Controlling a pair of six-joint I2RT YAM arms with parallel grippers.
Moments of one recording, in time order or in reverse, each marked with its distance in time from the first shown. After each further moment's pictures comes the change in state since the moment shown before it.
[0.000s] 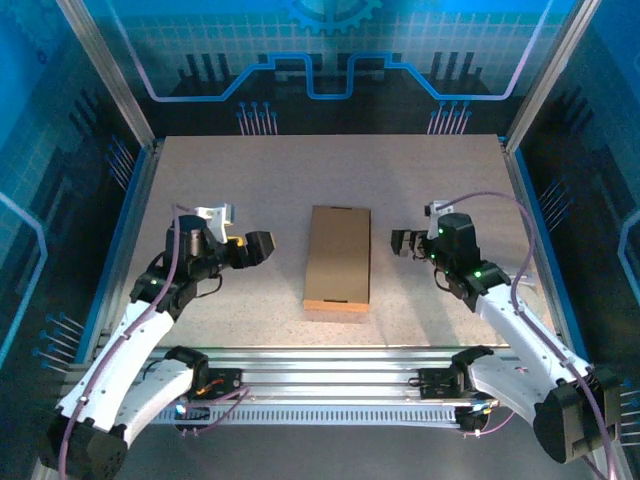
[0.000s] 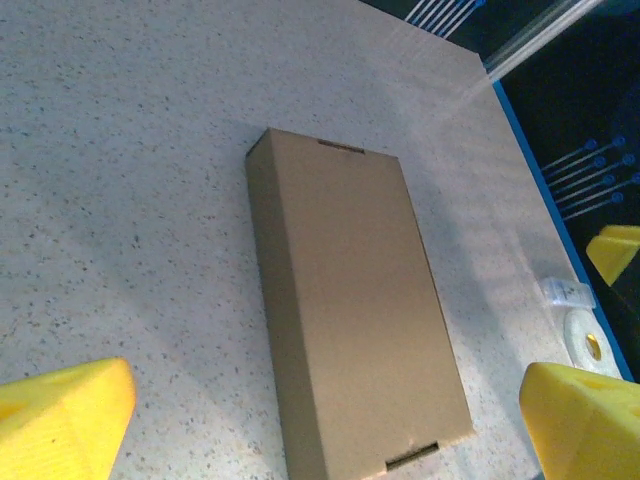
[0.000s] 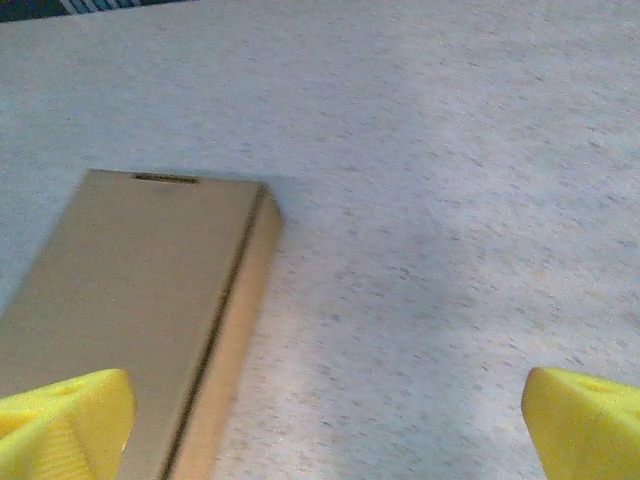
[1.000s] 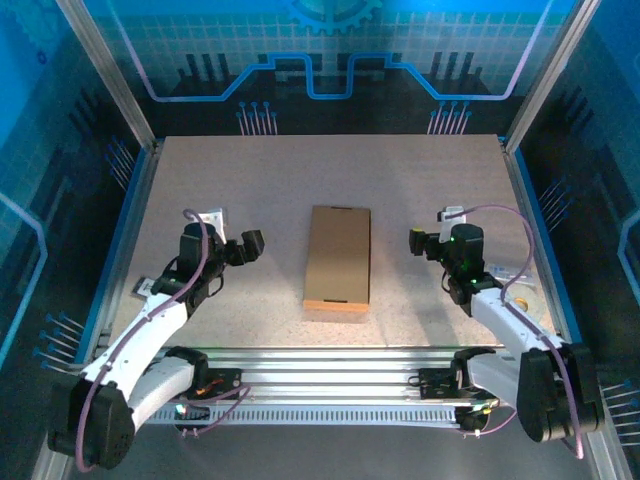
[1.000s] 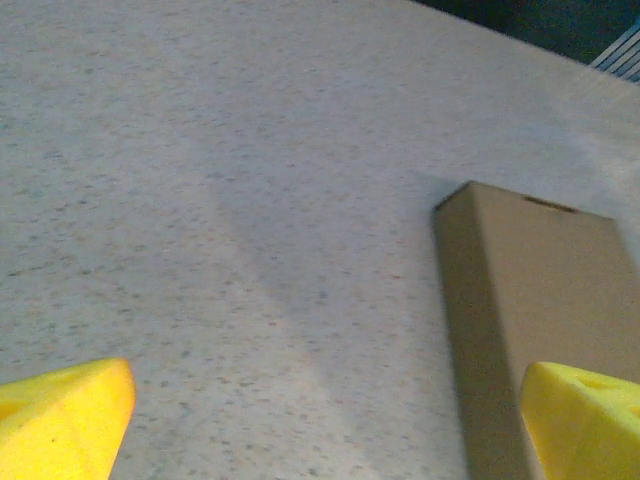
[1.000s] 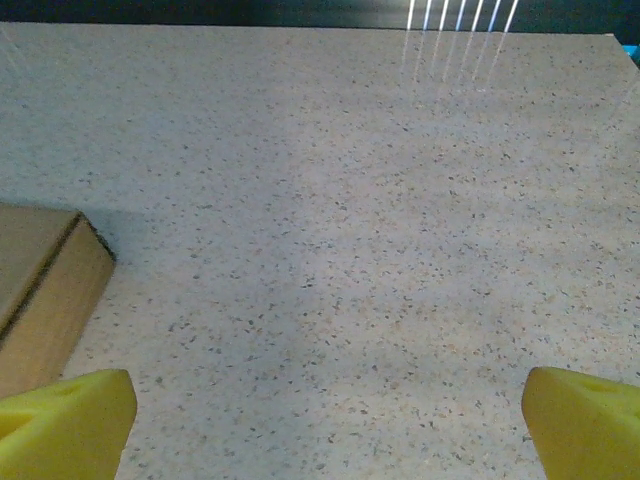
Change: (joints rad) left arm 0.054 0.131 -0.194 0.299 -0.298 0.100; right arm -0.169 0.140 -0.202 0.469 0.033 -0.210
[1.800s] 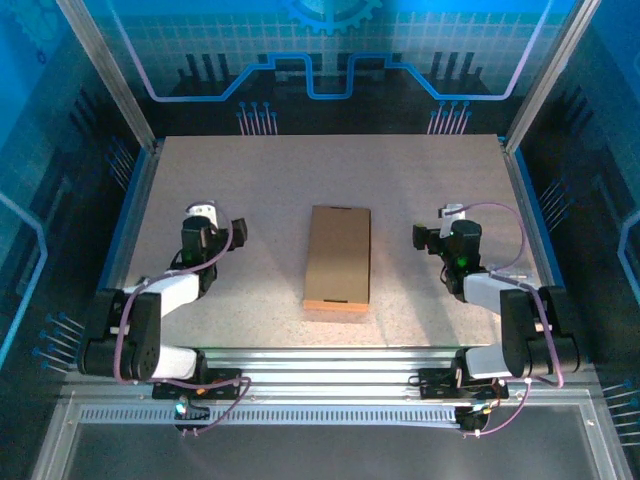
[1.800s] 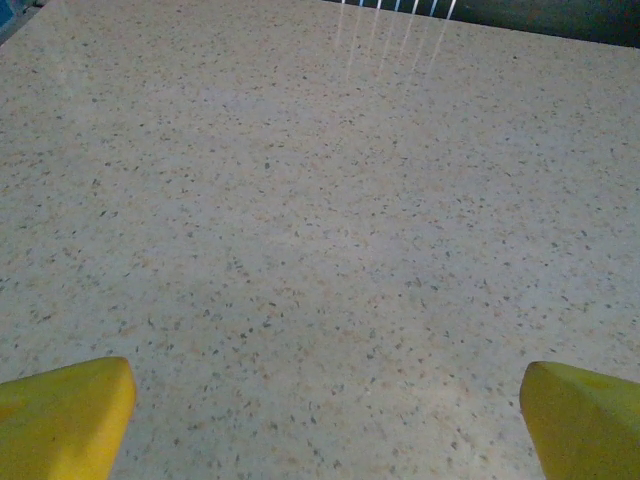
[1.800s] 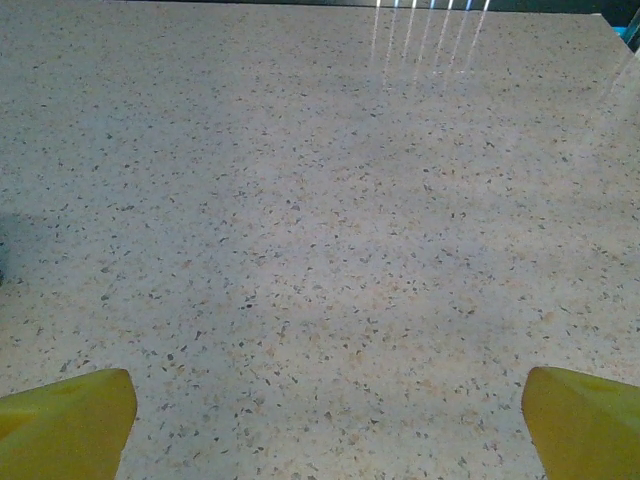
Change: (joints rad) left arm 0.169 0.445 -0.073 0.610 -0.113 0.230; right arm -0.078 0.307 -0.006 0.325 -0.027 -0.041
